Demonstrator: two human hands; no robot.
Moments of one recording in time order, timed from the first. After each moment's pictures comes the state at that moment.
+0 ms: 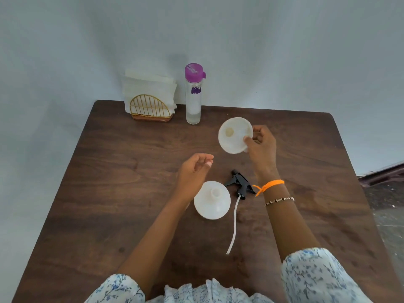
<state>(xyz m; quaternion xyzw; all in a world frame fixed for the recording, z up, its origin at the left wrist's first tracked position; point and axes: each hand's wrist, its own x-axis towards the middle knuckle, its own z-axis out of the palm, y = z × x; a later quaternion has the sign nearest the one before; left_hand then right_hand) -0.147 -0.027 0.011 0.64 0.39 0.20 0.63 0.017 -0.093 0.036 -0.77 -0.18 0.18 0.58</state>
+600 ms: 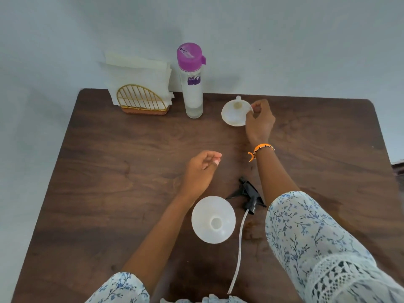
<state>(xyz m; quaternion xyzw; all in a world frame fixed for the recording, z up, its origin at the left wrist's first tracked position) -0.094 0.006 -0.027 0.65 0.43 0.14 0.62 0.104 0.006 -0.060 -0.84 -0.17 0.10 0.50</state>
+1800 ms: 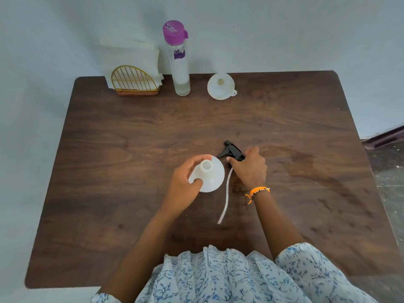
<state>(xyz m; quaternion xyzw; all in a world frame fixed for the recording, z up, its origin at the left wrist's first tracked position) -0.191 -0.079 0.000 0.70 0.34 0.15 0.61 -0.027 -0.158 -0.045 -0.93 -0.11 0.23 0.28</state>
